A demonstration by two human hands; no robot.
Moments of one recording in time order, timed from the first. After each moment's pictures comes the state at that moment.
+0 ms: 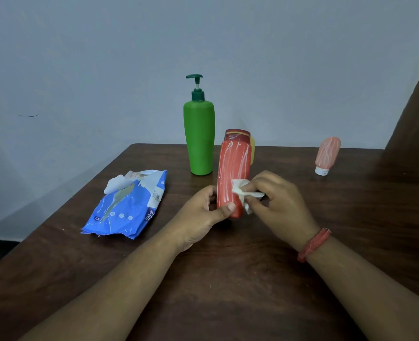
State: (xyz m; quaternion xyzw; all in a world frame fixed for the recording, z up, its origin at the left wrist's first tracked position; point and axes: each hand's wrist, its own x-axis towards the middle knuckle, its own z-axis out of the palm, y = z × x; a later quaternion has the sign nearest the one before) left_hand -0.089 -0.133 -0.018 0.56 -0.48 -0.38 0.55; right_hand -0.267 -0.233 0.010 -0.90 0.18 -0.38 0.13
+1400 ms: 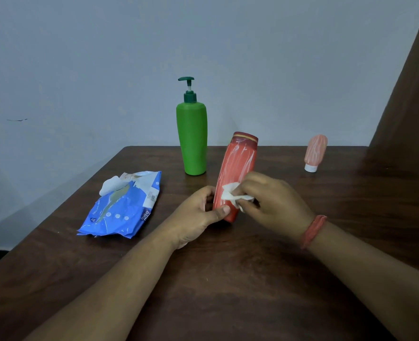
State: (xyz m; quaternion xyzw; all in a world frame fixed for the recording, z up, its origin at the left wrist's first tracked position) left_hand -0.089 -0.130 -0.017 0.56 -0.51 -0.39 0.52; right_hand -0.278 -0.227 0.025 -0.94 0.14 -0.31 0.03
